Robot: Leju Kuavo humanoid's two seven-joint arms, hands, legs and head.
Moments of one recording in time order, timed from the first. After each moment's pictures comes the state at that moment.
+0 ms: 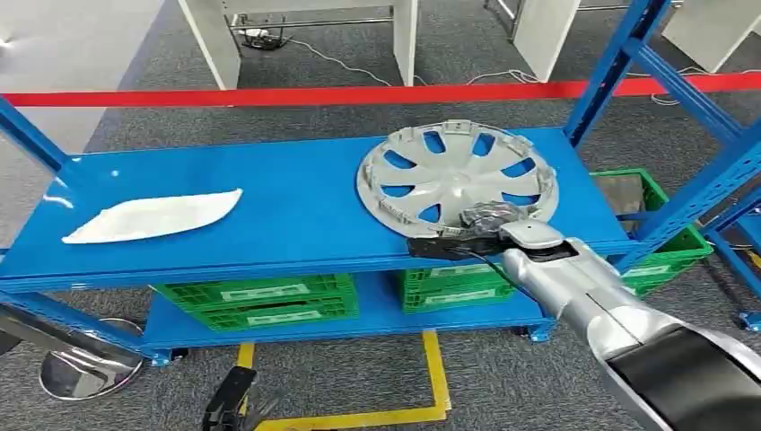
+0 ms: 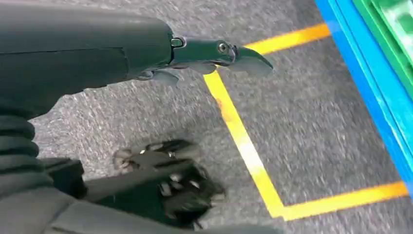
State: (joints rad) left arm -0.13 -0.21 0.47 -0.23 -0.72 0.23 -0.37; right arm -0.91 0.03 0.62 -0.43 1.09 0.05 0.10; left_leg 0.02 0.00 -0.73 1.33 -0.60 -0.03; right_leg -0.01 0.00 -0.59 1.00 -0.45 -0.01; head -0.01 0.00
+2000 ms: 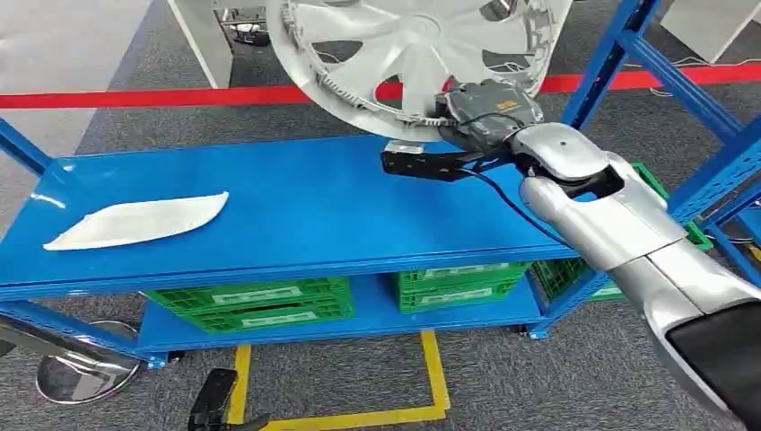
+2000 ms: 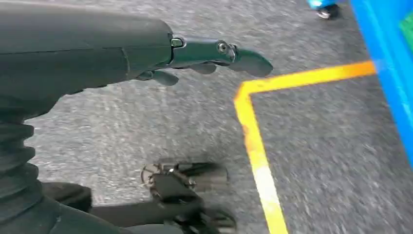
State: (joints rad) left arm -0.13 -0.21 0.52 -0.23 -0.69 0.37 -0.28; right arm -1.07 -0.10 0.70 -1.02 1.00 0.01 0.12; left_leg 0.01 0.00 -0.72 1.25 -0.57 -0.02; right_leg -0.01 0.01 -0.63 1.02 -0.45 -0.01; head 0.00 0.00
